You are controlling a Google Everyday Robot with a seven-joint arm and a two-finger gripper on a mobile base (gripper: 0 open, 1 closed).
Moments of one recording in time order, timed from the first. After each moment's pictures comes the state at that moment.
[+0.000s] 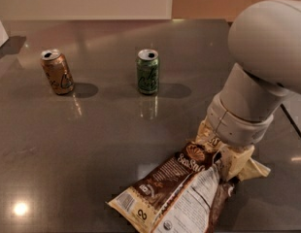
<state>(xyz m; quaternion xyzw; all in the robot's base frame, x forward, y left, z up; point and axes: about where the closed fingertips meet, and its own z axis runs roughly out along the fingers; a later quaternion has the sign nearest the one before) 0.377 -0.136 0.845 -0.86 0.50 0.02 0.05</state>
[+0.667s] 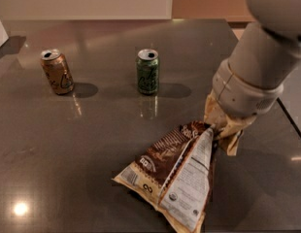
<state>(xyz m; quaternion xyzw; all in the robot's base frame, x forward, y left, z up) 0.399 -0.130 0.894 -0.82 0.56 0.02 0.08</state>
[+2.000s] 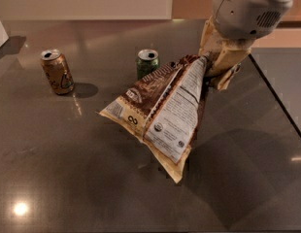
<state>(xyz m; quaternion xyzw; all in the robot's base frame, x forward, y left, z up) 0.458 -0.110 1.003 -0.79 0.59 -0.01 0.15</state>
